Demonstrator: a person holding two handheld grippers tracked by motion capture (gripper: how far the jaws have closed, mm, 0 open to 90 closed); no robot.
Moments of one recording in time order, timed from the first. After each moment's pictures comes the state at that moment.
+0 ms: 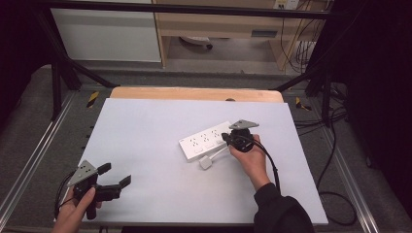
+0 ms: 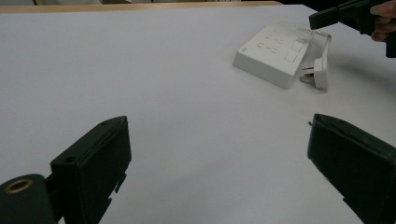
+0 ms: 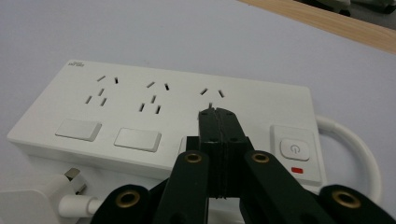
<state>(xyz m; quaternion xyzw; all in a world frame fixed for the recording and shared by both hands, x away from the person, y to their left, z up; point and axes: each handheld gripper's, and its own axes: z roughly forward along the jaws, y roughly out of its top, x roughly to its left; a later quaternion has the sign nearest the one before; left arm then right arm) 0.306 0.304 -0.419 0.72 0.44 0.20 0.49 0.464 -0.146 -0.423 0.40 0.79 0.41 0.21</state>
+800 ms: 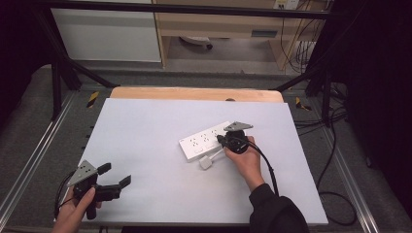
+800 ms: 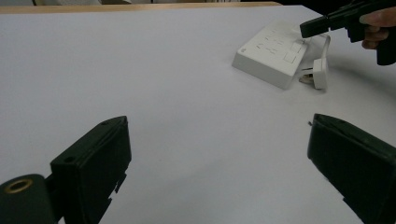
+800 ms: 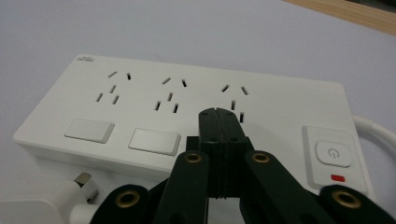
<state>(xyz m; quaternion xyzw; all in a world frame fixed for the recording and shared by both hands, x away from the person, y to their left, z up) 0.306 0.304 -0.419 0.72 0.44 0.20 0.50 0.465 -0.132 -0.433 0.40 0.80 0.41 0.19</state>
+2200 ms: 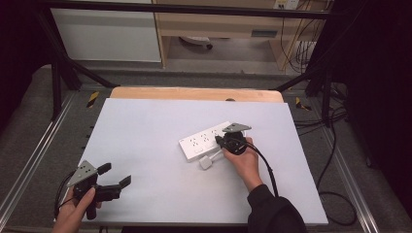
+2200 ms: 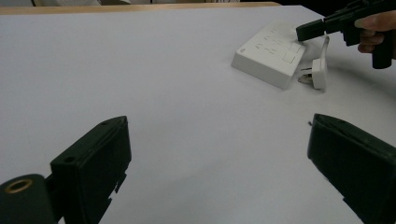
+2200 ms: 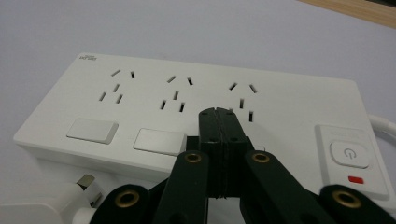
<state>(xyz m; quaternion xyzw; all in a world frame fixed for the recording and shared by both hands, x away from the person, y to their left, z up) 0.306 0.304 -0.419 0.72 0.44 0.20 0.50 0.465 -0.128 -0.439 0.40 0.79 0.42 0.19</state>
